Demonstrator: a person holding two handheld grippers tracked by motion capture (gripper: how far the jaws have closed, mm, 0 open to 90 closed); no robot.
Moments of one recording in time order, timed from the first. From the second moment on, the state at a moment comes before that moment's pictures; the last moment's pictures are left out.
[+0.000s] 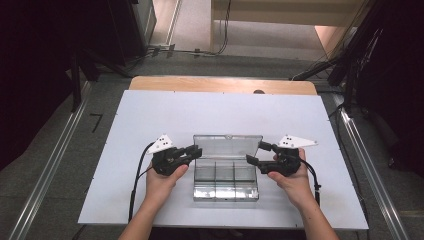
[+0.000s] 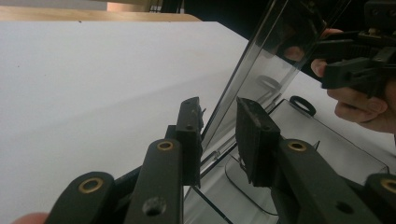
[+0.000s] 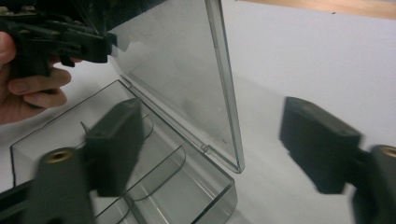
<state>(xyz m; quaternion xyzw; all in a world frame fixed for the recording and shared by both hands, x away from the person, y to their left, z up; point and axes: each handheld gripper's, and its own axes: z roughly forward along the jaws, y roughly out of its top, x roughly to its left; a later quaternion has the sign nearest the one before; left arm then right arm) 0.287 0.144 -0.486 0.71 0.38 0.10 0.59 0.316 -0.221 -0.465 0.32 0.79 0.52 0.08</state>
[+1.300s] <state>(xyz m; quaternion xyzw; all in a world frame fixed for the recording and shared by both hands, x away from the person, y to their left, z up) 0.292 0.142 -0.489 0.69 0.42 0.09 0.58 0.318 -0.218 -0.476 0.38 0.76 0.52 0.09</state>
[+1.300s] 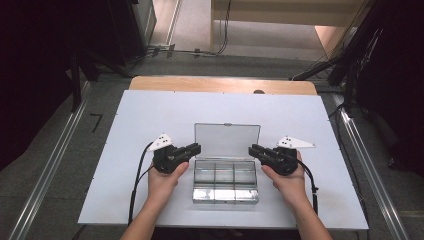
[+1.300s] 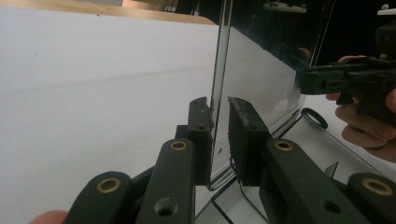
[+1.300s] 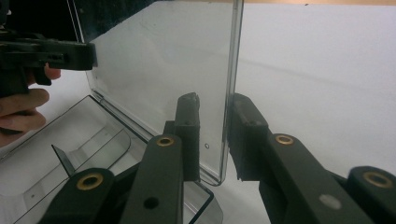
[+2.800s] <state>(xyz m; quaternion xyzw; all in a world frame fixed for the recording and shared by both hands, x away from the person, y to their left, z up) 0.305 0.144 -0.501 0.66 0.47 0.04 0.58 0.325 -0.216 -0.487 0.42 0.74 0.51 0.06</state>
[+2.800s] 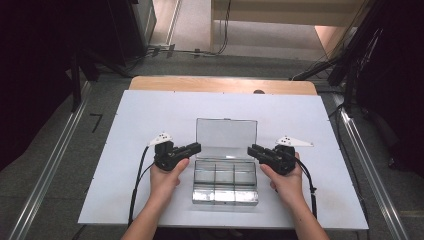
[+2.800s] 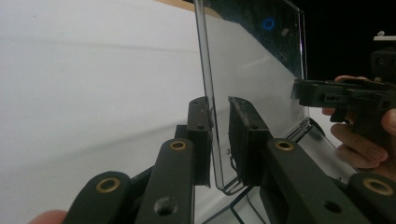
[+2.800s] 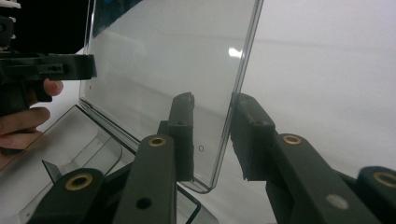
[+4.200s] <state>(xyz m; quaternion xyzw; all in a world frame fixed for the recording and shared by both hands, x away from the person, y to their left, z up) 0.309 0.139 -0.510 0.68 0.50 0.02 0.53 0.328 -0.208 -0.499 0.45 0.75 0.48 0.04</state>
